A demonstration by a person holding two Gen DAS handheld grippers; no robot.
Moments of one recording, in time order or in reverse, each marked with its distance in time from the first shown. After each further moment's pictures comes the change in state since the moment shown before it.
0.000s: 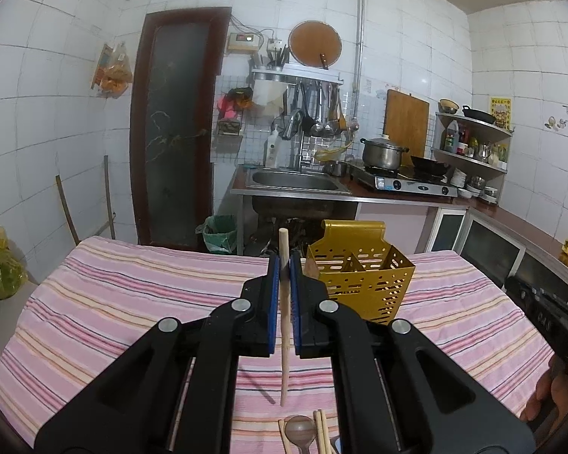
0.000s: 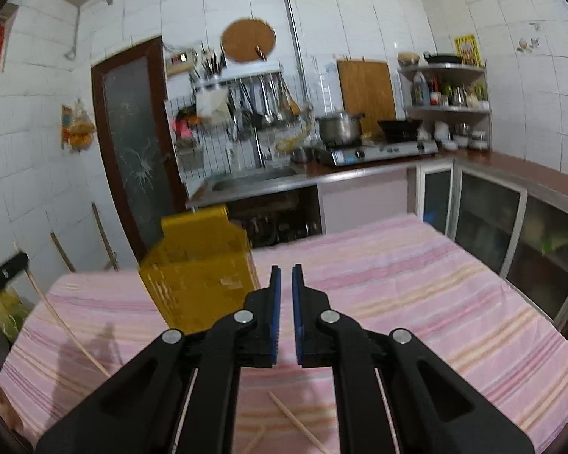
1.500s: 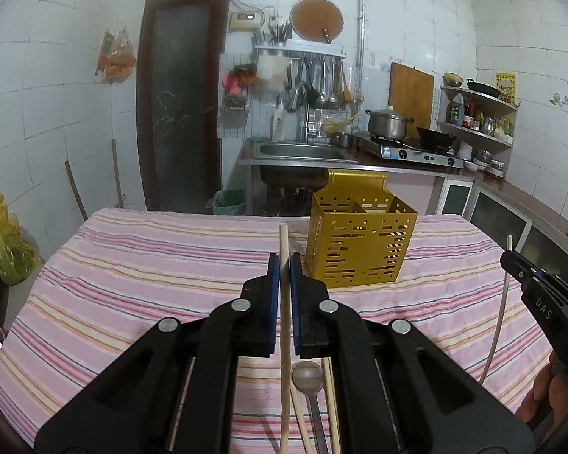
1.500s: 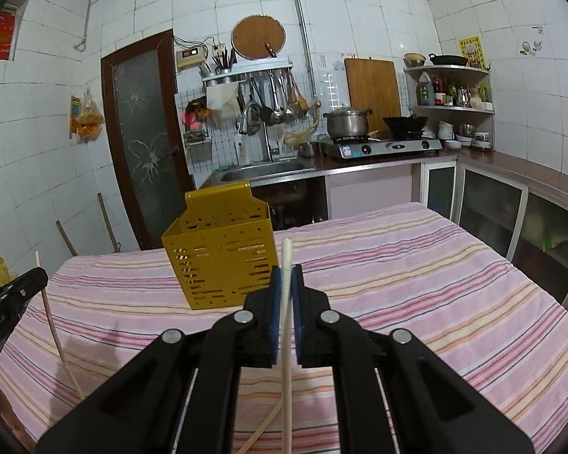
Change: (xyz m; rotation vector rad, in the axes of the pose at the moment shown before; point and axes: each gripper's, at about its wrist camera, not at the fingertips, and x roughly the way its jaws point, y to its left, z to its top) left arm -0.023 -0.004 -0.042 0.032 0.078 0.033; right arm -0.018 0.023 -0.039 -0.014 -0.033 0.021
